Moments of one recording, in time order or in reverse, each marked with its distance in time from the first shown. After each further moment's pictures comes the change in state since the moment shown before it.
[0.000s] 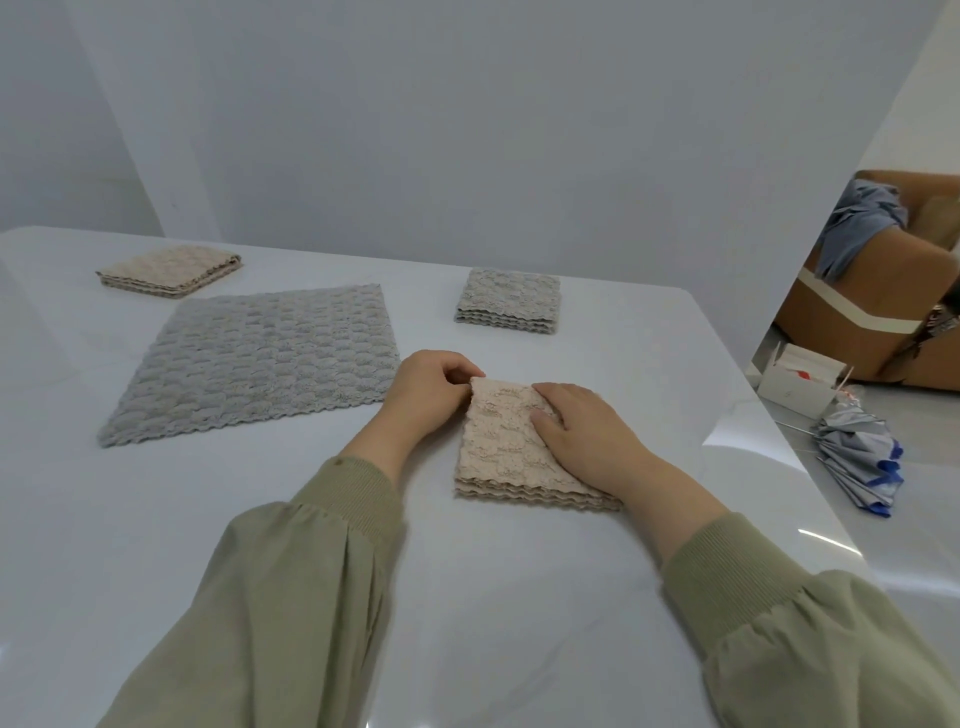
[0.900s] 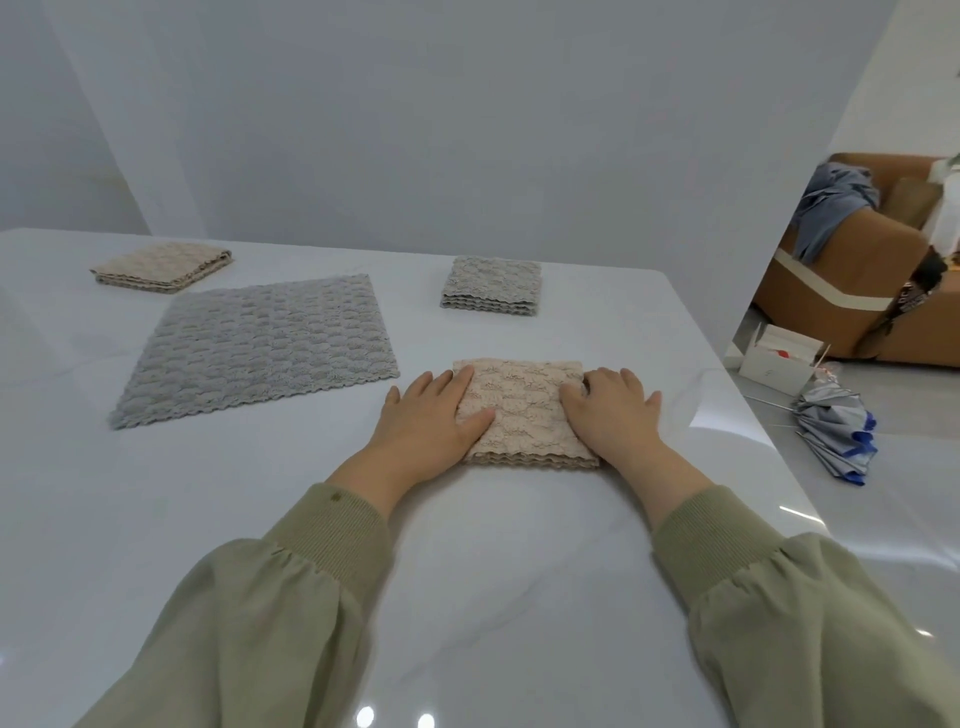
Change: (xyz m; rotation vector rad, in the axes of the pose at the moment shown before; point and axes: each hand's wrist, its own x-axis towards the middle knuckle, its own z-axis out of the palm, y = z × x) left_hand -0.070 0.010 0.006 0.718 -0.253 0.076; right_hand -0.022 0.022 -0.005 -0.065 0.112 0.410
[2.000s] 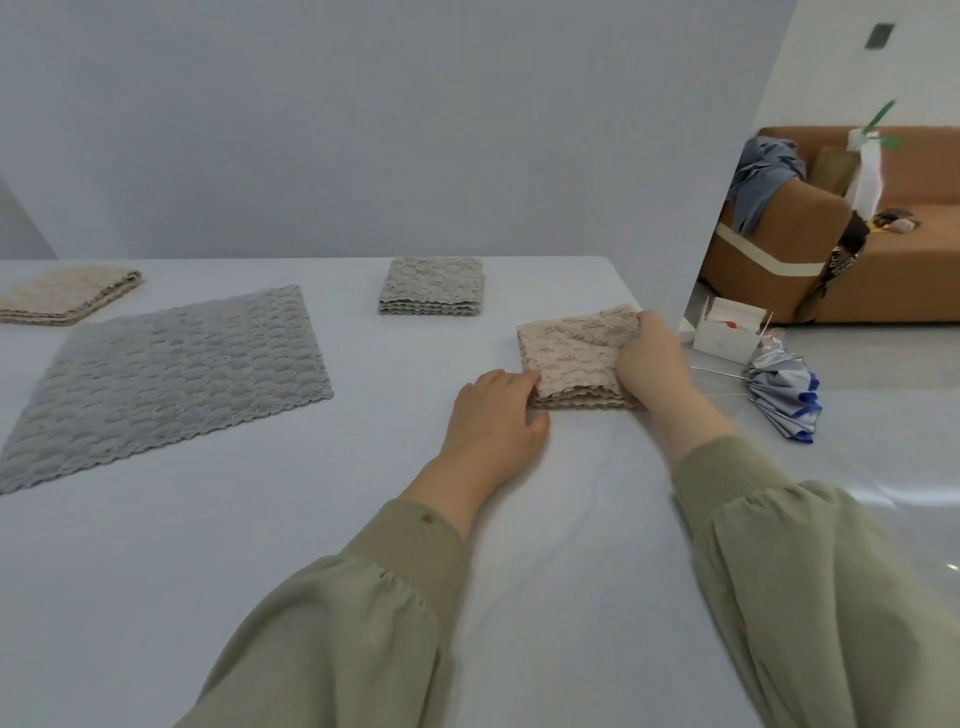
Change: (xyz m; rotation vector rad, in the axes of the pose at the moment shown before) left_hand 0.044 0.100 0.035 -0.142 0.154 0.272; right_hand 0.055 0.073 -0.047 0.288 0.250 0.197
